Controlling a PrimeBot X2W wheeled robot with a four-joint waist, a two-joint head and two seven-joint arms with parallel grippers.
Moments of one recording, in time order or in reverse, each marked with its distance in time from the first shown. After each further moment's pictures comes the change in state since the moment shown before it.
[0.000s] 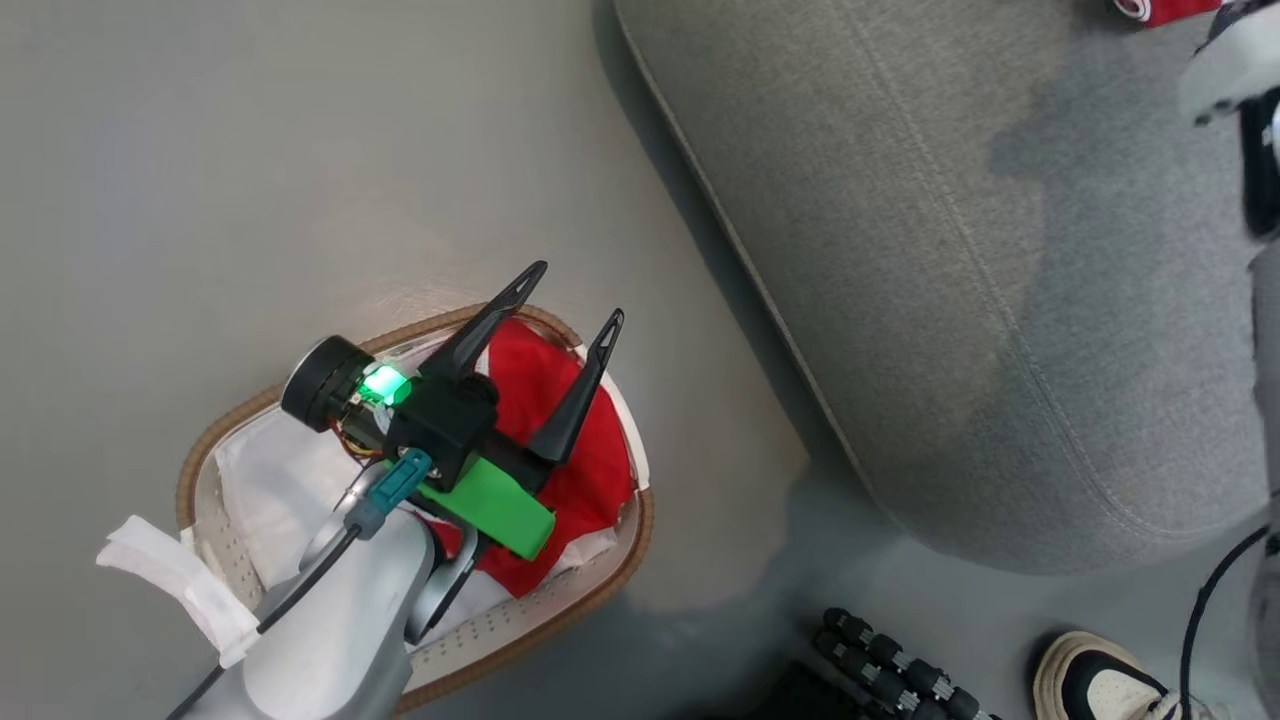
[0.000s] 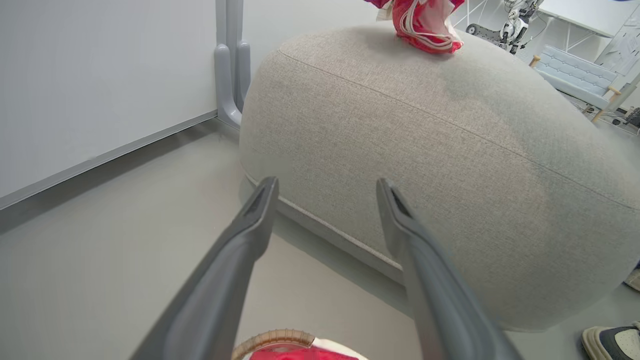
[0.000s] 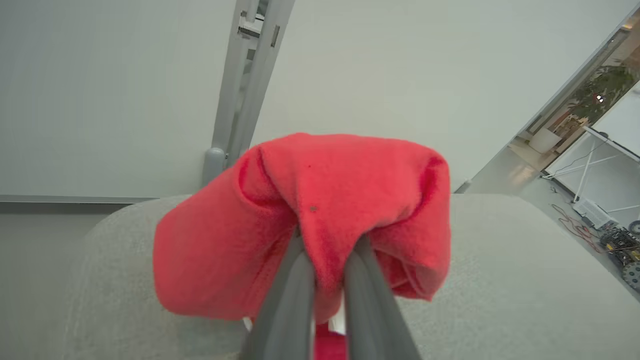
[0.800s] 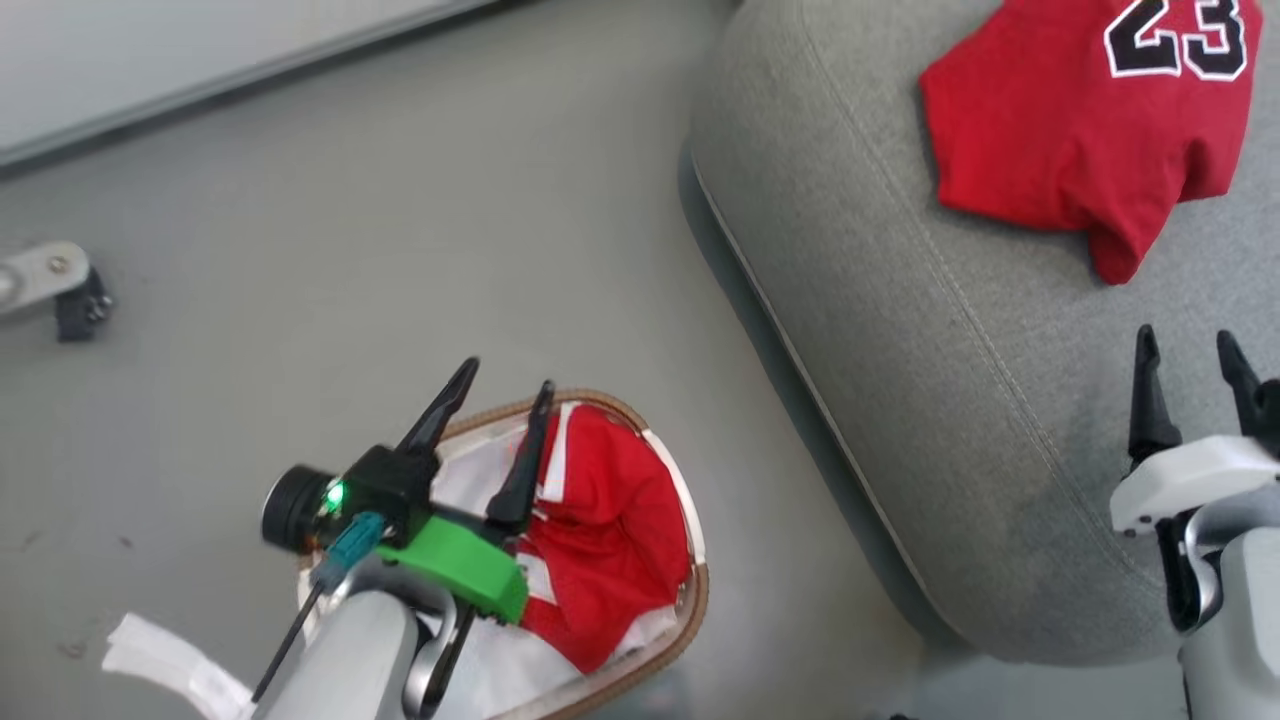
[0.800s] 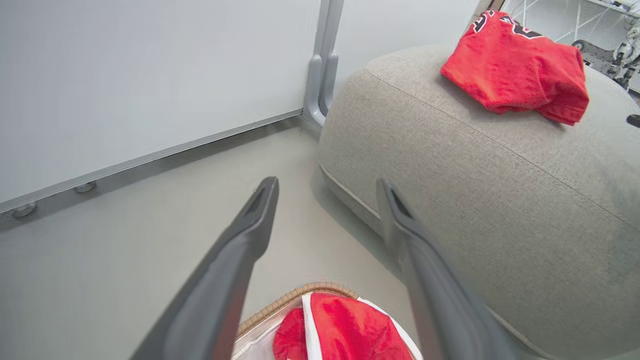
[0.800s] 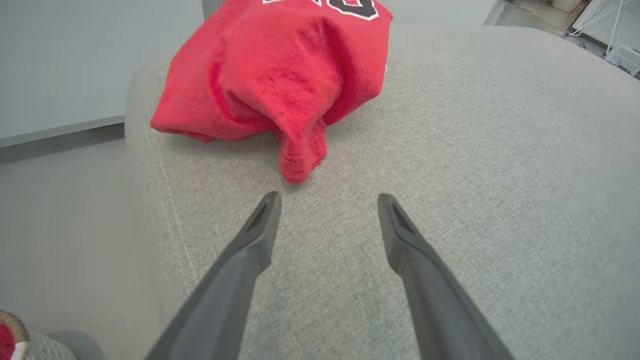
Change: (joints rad) left arm 0.188 -0.124 0.215 0.102 0.002 0.000 0.000; right arm 0.653 0.122 -0.166 -0.155 0.069 0.000 0.000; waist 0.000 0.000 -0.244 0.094
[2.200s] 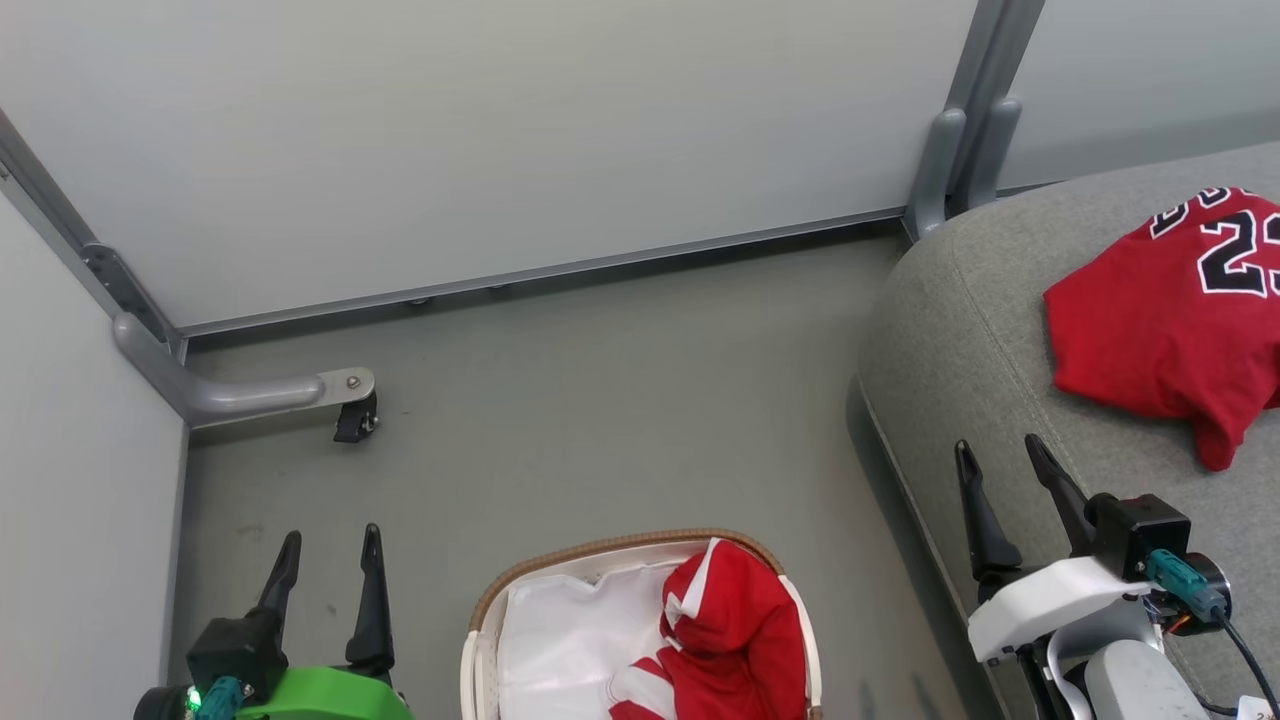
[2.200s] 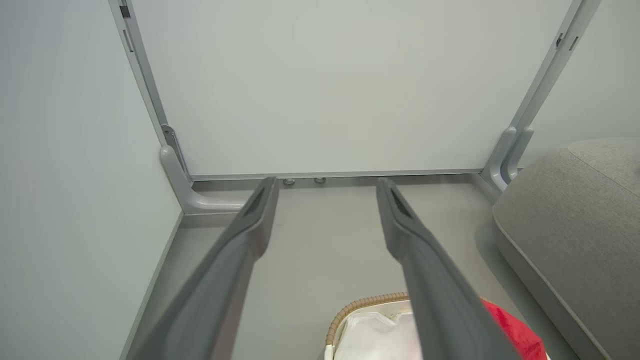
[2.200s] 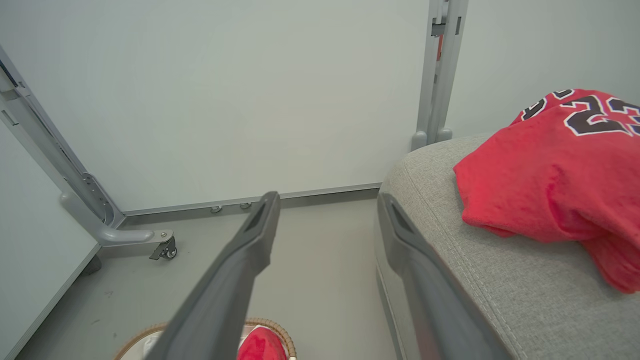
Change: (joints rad) left arm 0.325 -0.091 0.418 -0.043 0.095 0.000 0.000; right arm 0.239 0.088 0.279 -0.193 0.118 0.000 0.000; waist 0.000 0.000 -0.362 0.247
